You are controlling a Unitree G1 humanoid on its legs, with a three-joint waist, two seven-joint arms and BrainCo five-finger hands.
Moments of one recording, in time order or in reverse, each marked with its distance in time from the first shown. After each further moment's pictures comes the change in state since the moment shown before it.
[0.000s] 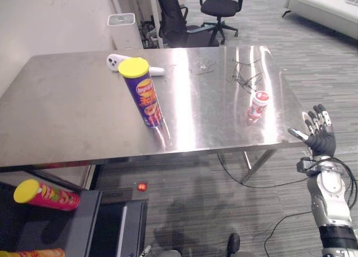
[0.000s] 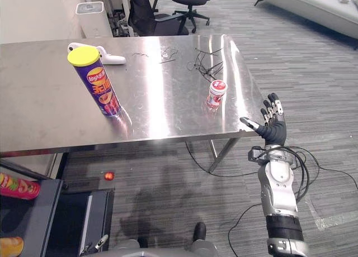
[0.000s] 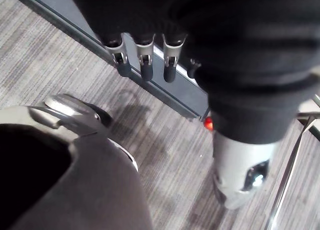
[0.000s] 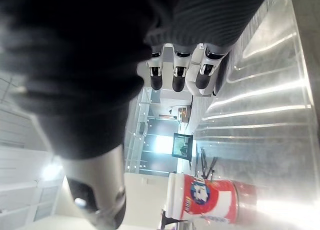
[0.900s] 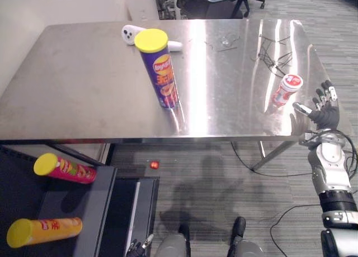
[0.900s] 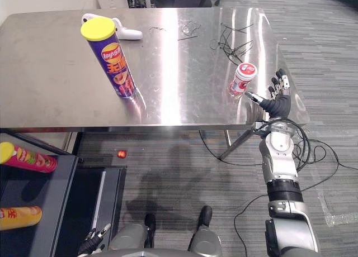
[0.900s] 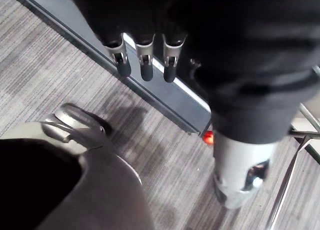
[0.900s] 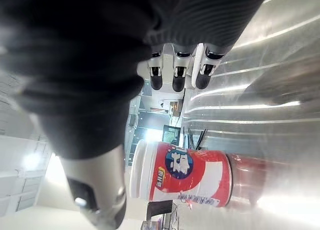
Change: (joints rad) left arm 0.002 0.000 -0.049 -0.098 -0.020 -0.015 -0.004; right arm -0.300 -0.097 0.047 0.250 0.009 -0.001 -0.078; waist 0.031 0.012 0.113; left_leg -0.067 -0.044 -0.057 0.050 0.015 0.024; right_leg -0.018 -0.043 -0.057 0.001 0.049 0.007
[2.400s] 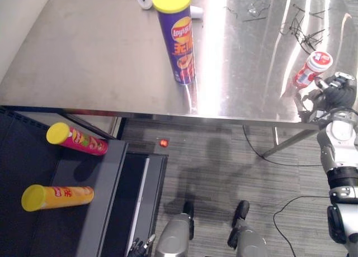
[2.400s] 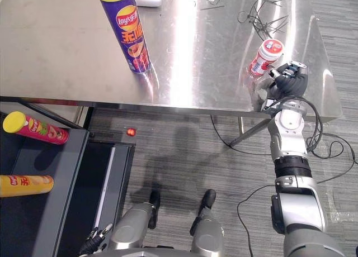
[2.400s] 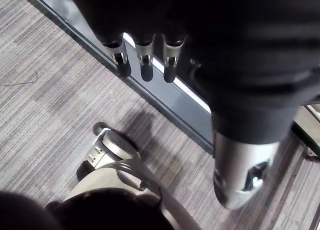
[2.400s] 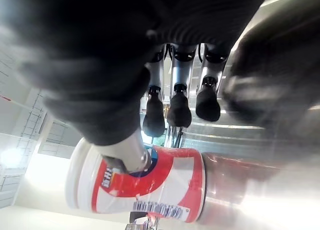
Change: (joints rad) left arm 0.028 0.019 -0.070 -0.033 -0.039 -0.005 -0.002; right arm -0.198 -0.098 0.031 0.179 0.031 0.000 -0.092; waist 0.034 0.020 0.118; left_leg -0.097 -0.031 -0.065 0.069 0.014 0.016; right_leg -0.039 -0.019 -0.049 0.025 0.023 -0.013
